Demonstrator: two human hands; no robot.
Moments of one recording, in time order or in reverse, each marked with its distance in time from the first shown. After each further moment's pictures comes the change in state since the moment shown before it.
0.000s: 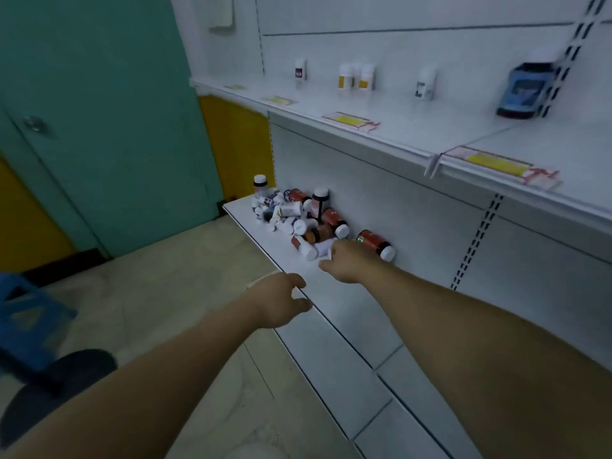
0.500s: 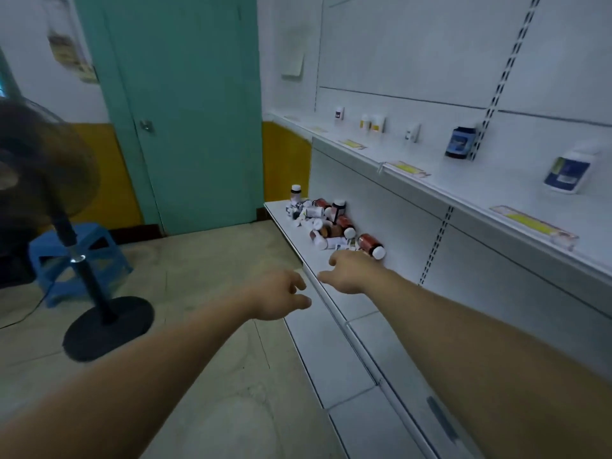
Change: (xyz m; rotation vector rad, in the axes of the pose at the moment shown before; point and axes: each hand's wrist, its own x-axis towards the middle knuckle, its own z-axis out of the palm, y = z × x) left_hand -0.264 0.106 0.051 -0.106 0.100 -0.107; right_hand -0.278 -0.002 -0.023 -0.207 -0.022 -0.201
